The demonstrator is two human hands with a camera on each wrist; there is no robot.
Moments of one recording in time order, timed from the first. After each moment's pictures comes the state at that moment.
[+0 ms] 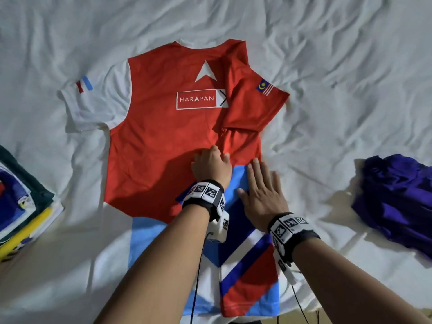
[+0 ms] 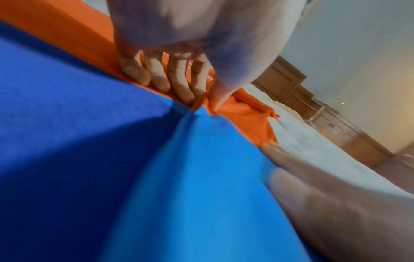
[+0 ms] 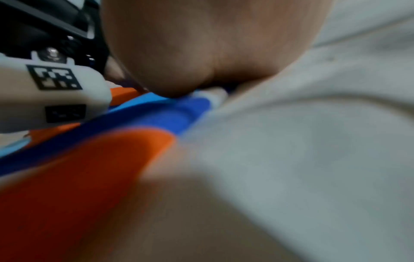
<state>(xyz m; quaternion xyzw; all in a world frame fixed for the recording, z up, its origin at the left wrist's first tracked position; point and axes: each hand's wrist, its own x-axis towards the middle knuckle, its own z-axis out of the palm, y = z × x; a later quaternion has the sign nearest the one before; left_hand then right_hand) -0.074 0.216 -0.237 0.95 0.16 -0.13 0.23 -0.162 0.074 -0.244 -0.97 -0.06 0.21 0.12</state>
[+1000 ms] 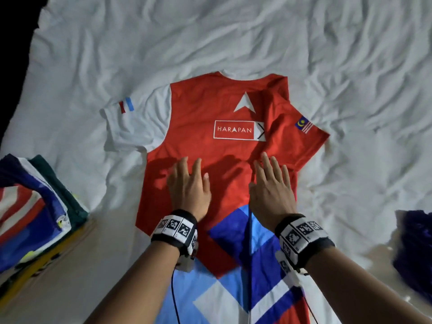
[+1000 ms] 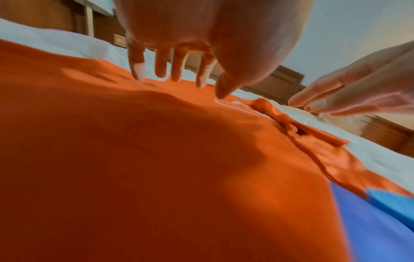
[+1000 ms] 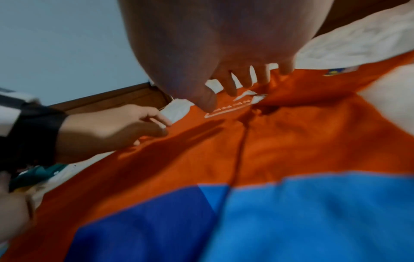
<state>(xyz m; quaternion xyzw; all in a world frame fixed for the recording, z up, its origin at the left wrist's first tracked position) -0.060 0.355 -0.236 0.99 0.10 -0.01 0.14 -0.058 0.145 -0.204 -0.98 -0.08 0.12 0.16</state>
